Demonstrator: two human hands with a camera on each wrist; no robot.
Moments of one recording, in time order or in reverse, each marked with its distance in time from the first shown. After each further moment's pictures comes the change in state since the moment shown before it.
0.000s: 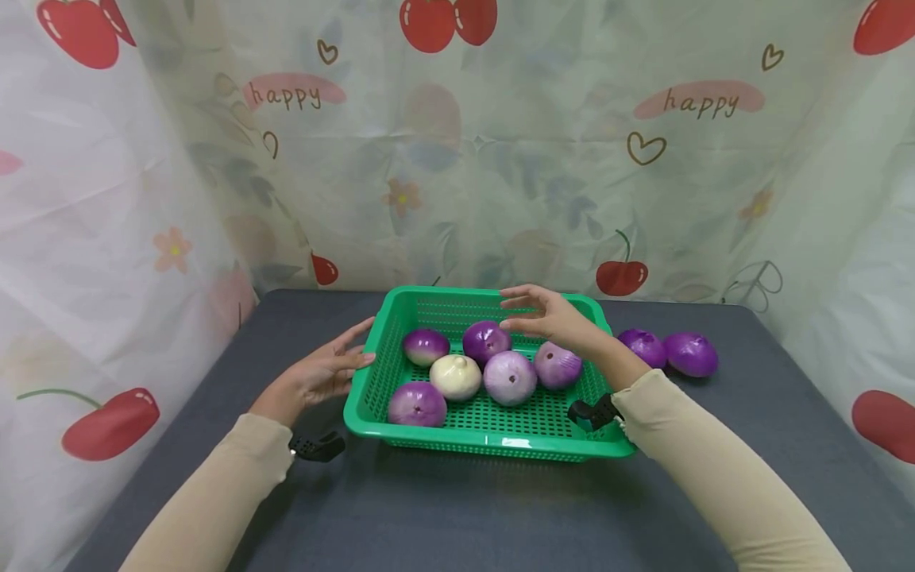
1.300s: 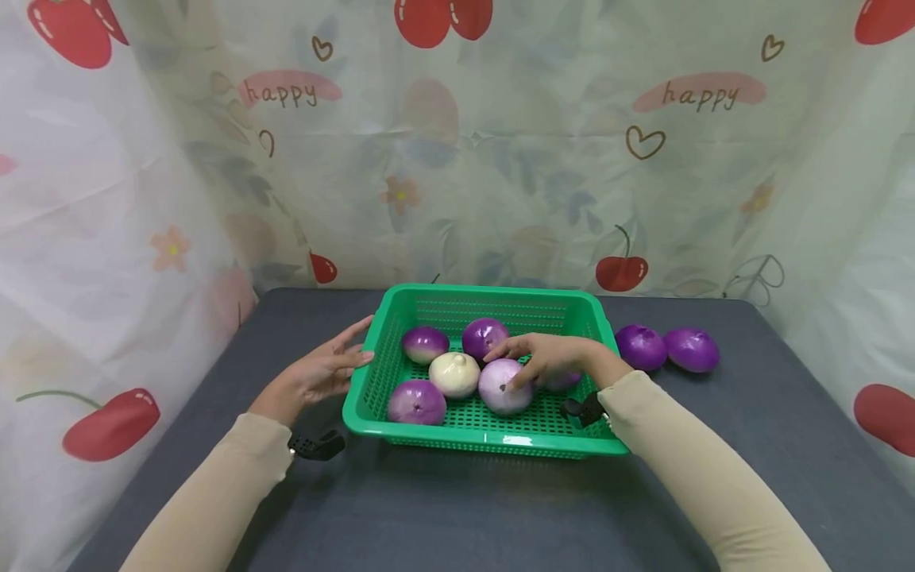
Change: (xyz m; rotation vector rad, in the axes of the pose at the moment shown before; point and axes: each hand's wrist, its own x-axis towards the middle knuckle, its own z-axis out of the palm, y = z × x) left_hand 0.000 0.000 0.001 0.031 0.016 -0.016; right_hand 0.008 0.033 0.011 -0.214 -0.437 0.220
